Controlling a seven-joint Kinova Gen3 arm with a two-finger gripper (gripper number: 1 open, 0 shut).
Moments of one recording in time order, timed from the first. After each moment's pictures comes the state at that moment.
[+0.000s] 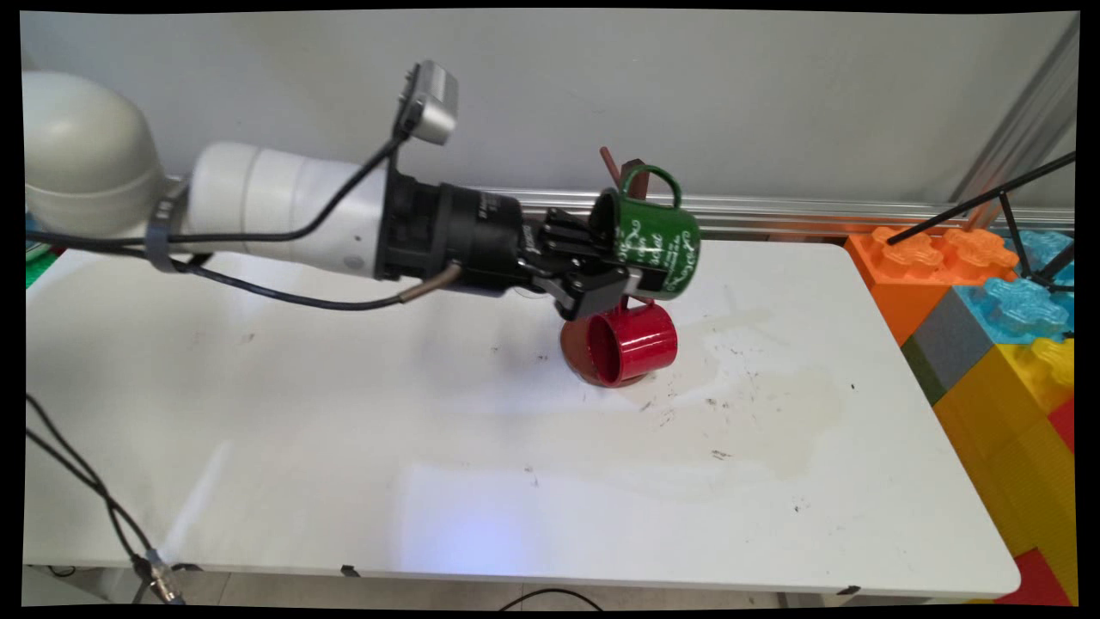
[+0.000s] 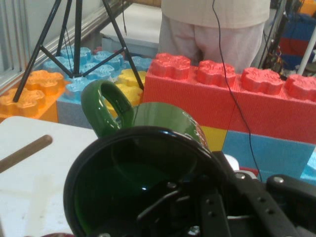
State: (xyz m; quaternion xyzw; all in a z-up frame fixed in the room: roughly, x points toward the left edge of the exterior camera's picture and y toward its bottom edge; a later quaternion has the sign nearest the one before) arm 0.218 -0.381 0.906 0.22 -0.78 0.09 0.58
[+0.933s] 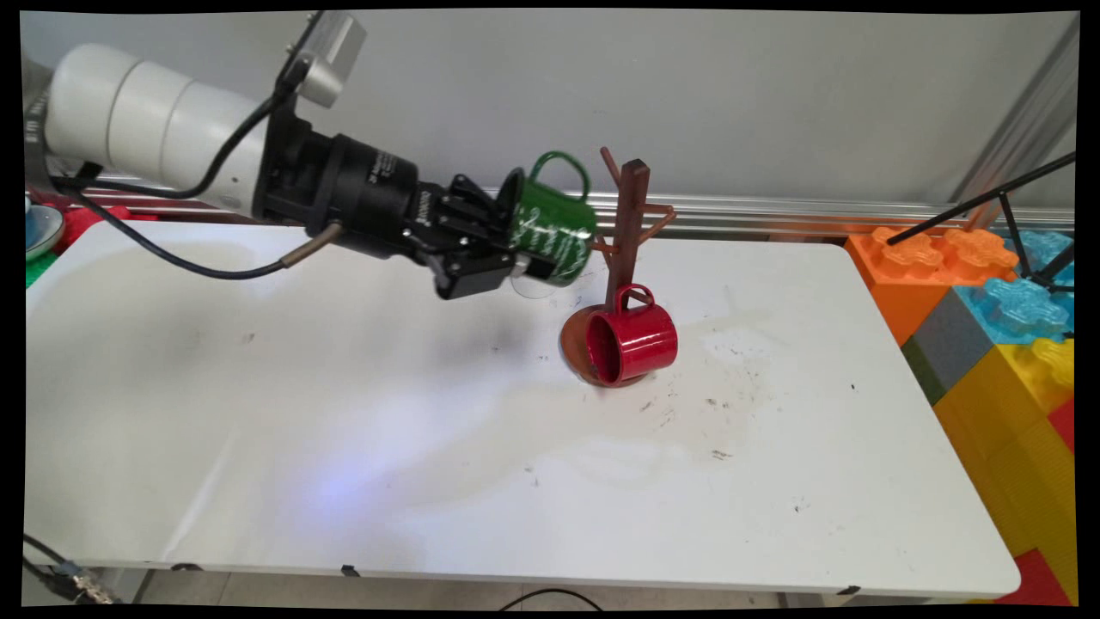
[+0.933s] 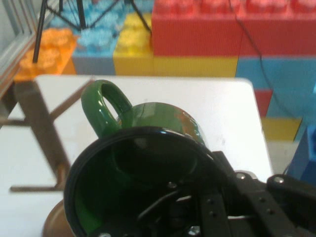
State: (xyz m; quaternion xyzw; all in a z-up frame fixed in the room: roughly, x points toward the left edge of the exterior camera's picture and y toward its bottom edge) arm 0.291 -0.381 0.949 0.16 -0.85 0.12 0.49
